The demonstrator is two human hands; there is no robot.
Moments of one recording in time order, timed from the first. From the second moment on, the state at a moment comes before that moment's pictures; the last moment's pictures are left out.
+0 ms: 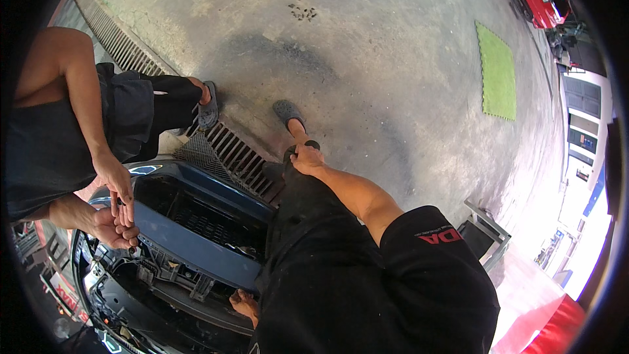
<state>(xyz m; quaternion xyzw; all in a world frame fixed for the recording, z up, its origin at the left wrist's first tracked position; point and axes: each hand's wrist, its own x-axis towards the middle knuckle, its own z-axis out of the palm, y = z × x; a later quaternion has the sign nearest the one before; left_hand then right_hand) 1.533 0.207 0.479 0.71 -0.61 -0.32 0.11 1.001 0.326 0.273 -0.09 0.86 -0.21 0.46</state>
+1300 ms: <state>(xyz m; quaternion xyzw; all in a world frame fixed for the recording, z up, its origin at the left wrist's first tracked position) 1.536 0.195 0.446 0.77 -0.49 -0.40 0.09 0.992 0.354 0.289 -0.05 0.86 -0.17 0.48</state>
